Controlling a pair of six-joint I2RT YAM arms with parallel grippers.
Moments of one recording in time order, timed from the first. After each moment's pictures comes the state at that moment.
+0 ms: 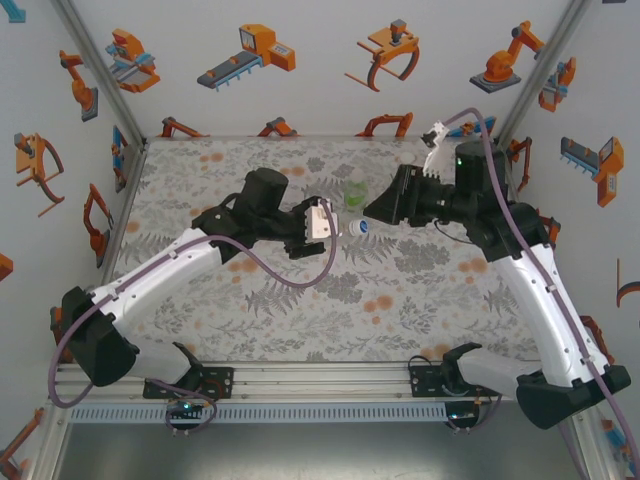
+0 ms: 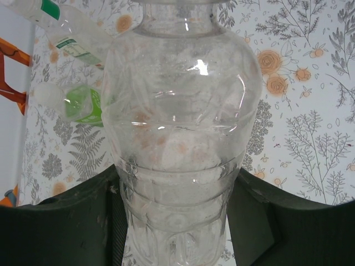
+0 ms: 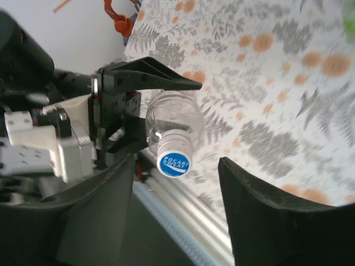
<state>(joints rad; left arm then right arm) -0.80 1.38 1.24 -0.46 0.47 0.78 0.39 1.13 1.44 -0.78 -0.56 0.41</state>
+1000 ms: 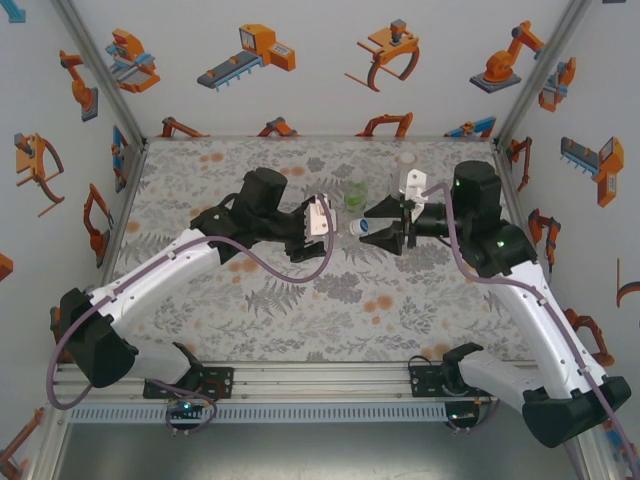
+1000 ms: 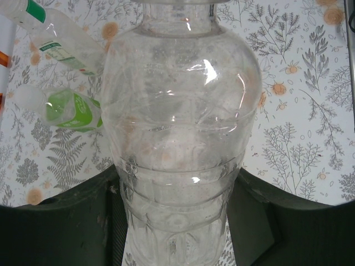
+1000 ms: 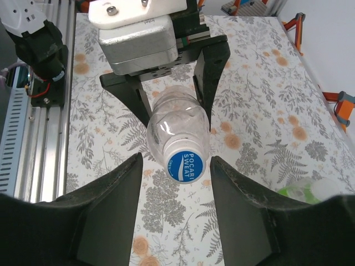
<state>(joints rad) -0.80 1.38 1.24 -0.47 0.52 0.69 0.39 1.03 1.19 -0.51 -0.98 -0.48</state>
